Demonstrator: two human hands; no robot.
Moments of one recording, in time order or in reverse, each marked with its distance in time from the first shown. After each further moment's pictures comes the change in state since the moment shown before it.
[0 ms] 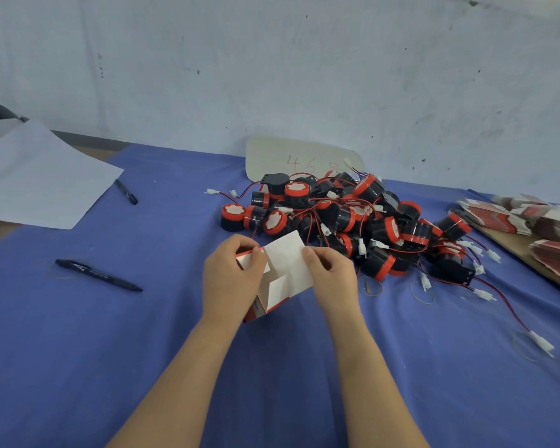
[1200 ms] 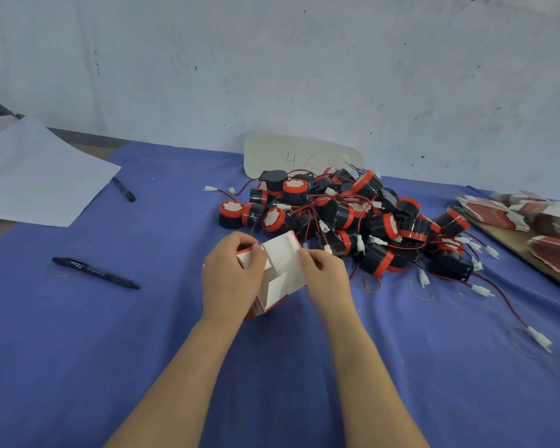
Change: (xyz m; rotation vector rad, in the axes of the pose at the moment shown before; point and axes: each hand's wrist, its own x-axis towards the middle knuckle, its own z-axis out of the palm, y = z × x) left_hand -0.002 -0.001 0.005 0.068 0.028 0.022; right_hand 0.002 0.006 0.004 -0.095 -0.064 0.048
